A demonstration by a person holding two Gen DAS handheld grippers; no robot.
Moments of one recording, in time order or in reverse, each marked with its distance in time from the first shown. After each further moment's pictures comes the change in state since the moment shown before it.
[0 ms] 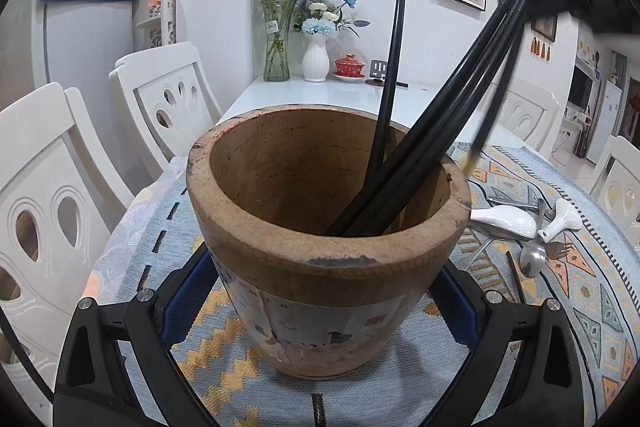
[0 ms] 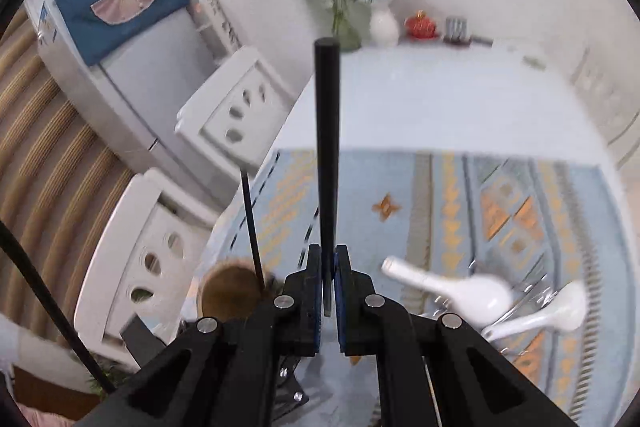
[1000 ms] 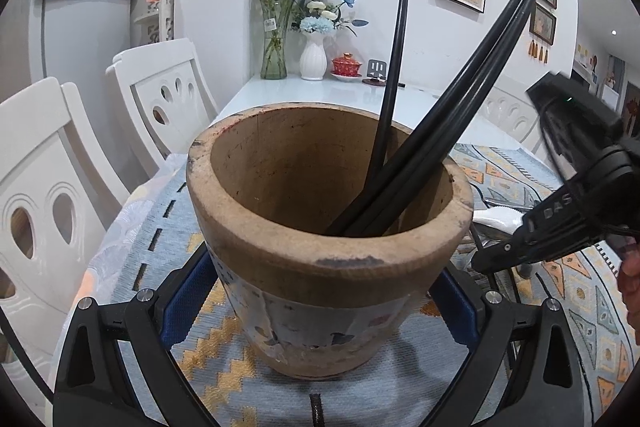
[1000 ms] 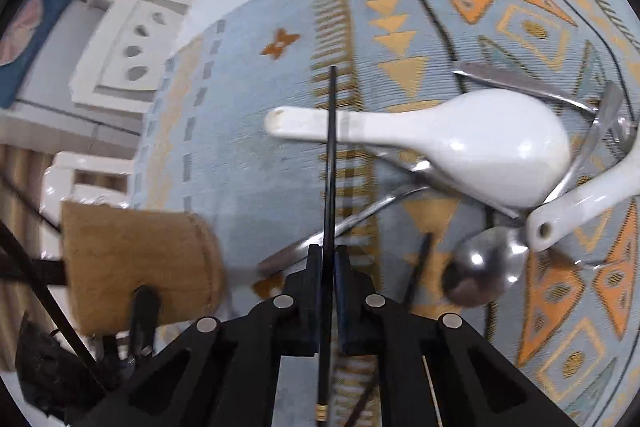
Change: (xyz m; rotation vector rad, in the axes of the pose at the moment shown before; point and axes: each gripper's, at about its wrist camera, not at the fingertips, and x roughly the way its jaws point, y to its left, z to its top) left arm 0.003 0.001 -0.001 -0.005 0.003 -0.011; right arm 0.136 -0.111 -0.099 0.344 0.385 0.067
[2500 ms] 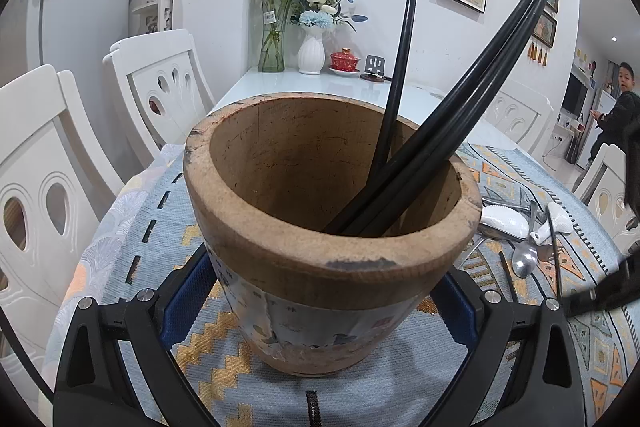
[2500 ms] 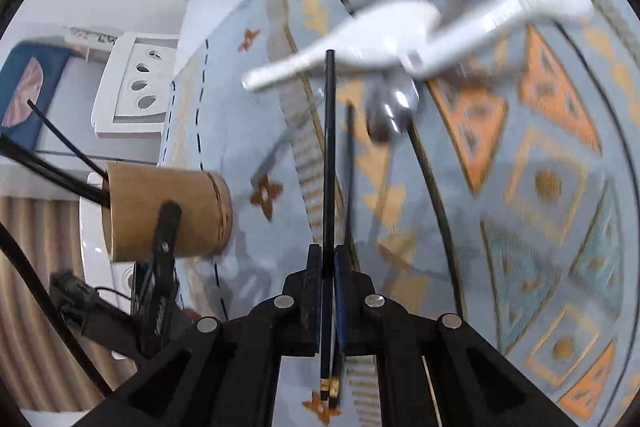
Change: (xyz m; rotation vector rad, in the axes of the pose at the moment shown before) left arm 0.005 0.007 0.000 -0.027 0.023 -0.029; right arm -0.050 -0.035 -0.076 0.208 -0.042 0.071
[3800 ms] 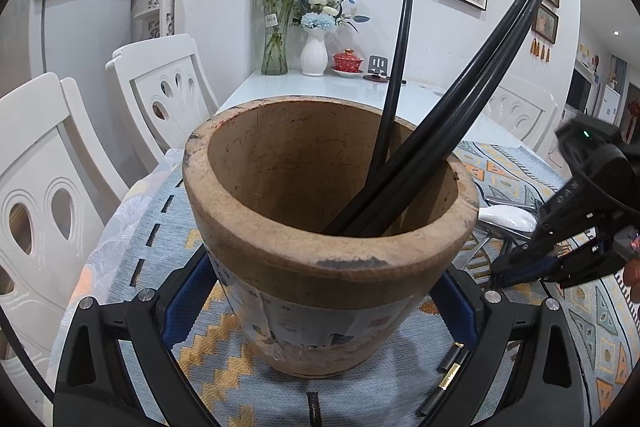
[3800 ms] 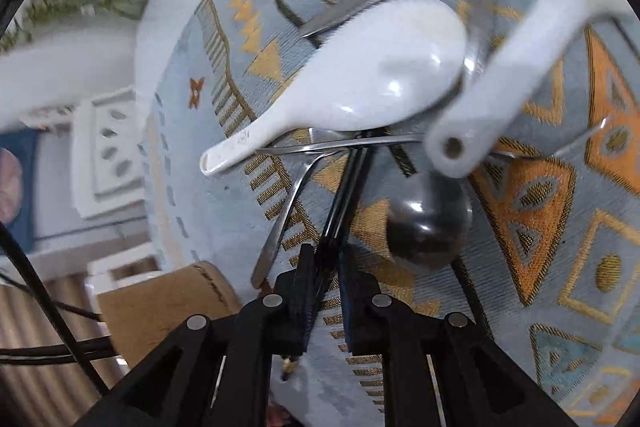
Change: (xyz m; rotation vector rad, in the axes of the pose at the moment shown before) left arm -0.002 -0.004 0.001 0.013 -0.006 0.025; right arm 0.058 -0.005 0.064 0.263 0.055 -0.011
